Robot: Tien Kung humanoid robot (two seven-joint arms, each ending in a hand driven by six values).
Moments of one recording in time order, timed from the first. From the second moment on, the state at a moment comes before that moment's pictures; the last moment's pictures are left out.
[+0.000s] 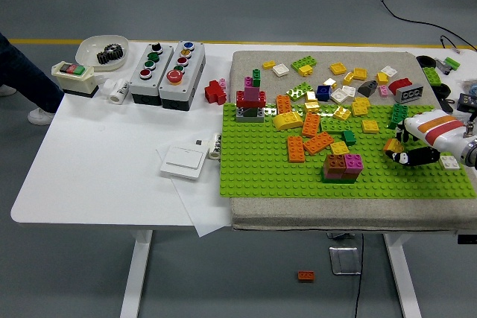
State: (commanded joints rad) left arm -0.18 0.11 -0.31 -0.31 0.85 0.17 0.38; right arm 0.71 -0.51 0.66 0.75 -2.10 -0.15 0.27
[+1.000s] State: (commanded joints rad) left arm -0.18 0.12 -0.30 -0.31 0.84 0.17 0.38; right arm 0.71 -0.51 0.68 0.74 -2.10 -0.11 0.26
